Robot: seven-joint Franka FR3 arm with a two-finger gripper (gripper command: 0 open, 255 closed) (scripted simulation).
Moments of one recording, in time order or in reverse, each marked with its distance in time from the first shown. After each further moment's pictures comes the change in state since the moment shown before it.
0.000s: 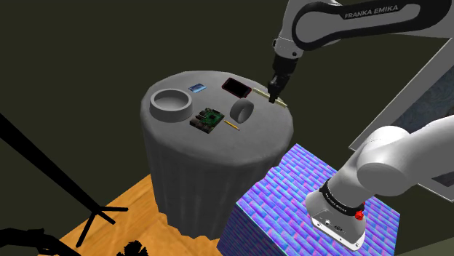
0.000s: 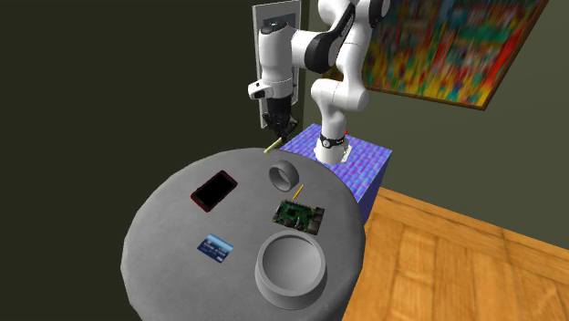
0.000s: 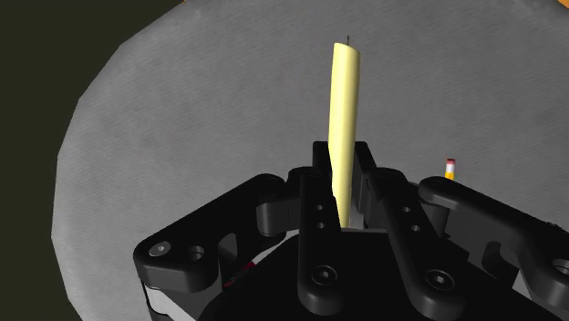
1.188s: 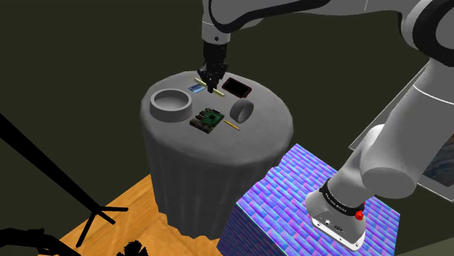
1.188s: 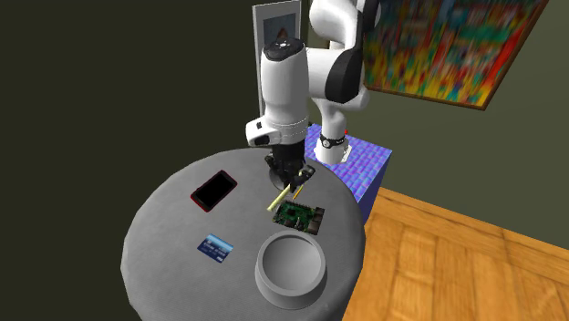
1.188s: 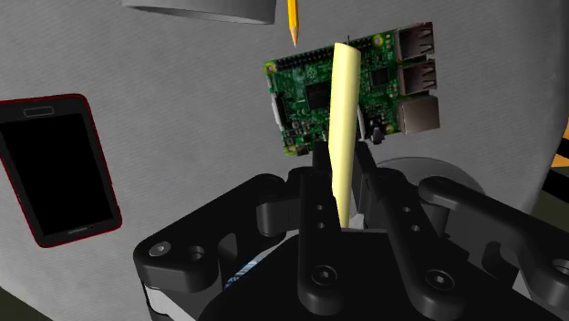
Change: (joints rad) arm 0.130 0.586 0.164 0.620 0.046 -0.031 0.268
